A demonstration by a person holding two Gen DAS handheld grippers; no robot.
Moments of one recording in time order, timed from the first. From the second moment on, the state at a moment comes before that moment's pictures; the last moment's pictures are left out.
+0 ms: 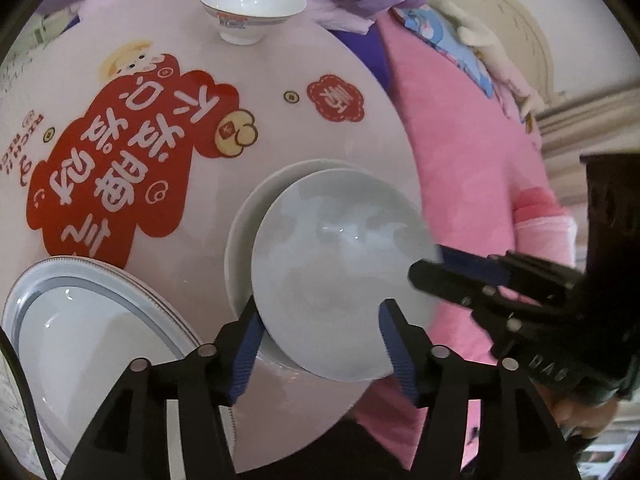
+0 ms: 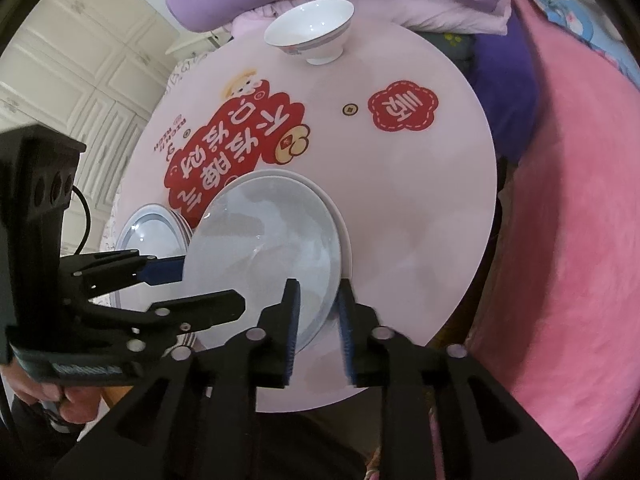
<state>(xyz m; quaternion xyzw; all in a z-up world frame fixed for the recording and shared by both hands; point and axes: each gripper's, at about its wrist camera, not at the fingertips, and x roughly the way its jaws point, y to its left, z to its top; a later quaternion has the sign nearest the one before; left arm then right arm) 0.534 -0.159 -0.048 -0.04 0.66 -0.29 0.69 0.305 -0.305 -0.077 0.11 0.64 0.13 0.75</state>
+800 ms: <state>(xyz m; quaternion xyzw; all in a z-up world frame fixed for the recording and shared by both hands) 0.551 -0.118 -0.015 -0.02 0.57 -0.18 0.80 0.351 -0.327 -0.053 0.17 0.54 0.13 0.81</state>
